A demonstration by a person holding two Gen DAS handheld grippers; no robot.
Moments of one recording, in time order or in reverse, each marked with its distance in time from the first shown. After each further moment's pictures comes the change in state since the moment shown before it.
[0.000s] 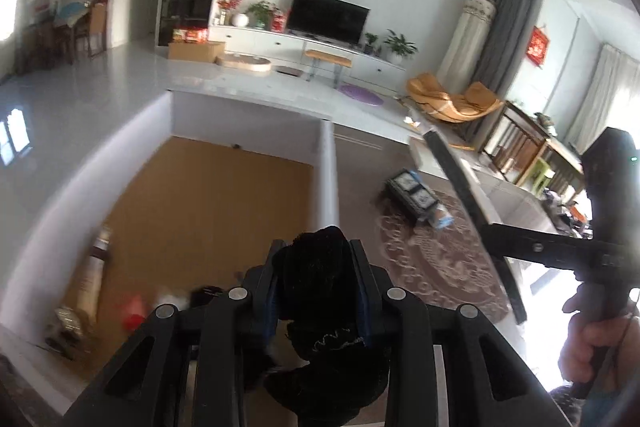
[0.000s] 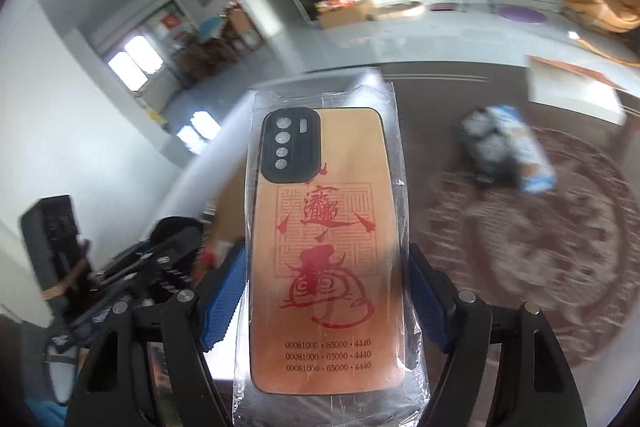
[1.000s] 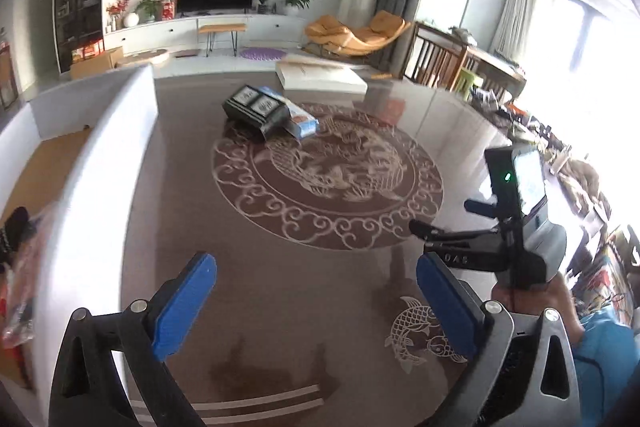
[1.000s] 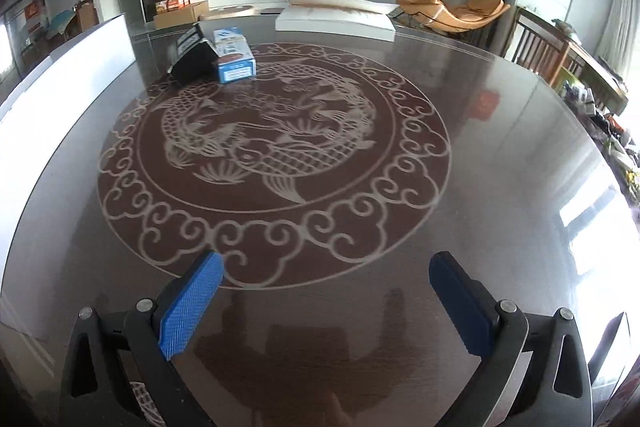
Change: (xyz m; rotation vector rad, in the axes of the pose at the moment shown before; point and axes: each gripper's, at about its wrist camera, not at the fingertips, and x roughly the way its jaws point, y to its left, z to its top) left arm 0.057 -0.202 -0.105 0.318 0.154 -0.250; right arm -0.026 -0.191 -0.145 0.094 -0.046 -0.735
